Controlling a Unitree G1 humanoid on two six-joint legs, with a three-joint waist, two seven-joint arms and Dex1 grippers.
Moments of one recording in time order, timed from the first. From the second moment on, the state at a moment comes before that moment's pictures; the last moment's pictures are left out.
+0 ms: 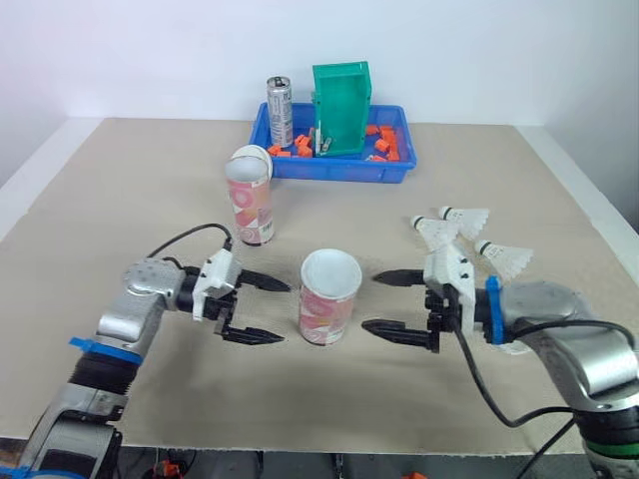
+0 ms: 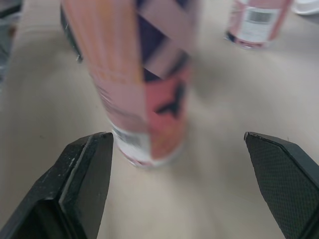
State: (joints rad) left arm -0.47 0.61 -0.09 0.11 -0.43 0.11 -1.52; right arm -0.27 -0.77 0.03 -0.44 0.50 0.61 1.03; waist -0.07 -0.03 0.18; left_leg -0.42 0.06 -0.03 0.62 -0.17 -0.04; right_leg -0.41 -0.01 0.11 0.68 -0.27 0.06
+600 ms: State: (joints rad) left arm -0.24 0.77 0.16 -0.23 -0.71 0.44 -1.33; right arm -0.39 -0.59 0.23 -0.30 0.44 0.52 1.05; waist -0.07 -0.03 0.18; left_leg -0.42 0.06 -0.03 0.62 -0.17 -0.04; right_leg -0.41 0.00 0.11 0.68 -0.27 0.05
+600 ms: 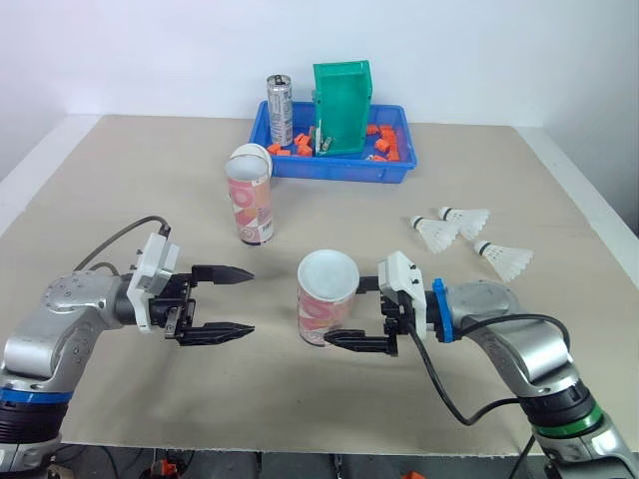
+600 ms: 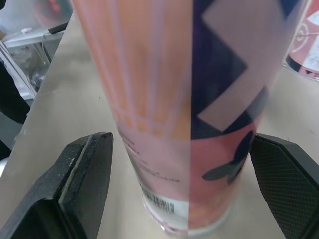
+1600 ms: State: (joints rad) left arm -0.73 0.39 -0.13 0.02 -0.59 0.47 -1.15; right arm -0.42 -0.86 -0.38 -0.02 0.46 0.57 0.79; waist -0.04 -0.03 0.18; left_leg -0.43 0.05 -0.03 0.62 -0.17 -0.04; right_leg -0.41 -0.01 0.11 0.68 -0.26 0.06
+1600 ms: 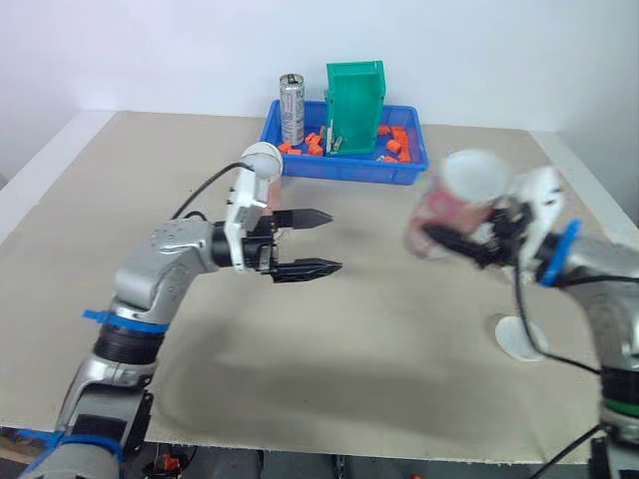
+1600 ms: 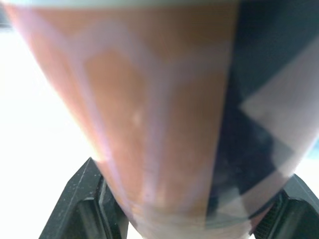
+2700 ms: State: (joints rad) left arm -0.78 0.18 -0.20 0.17 -0.41 0.34 -1.03; right arm -0.55 -0.96 -0.55 1.03 0.33 0.24 0.59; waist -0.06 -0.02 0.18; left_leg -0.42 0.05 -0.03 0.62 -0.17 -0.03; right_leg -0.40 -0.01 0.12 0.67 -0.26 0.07
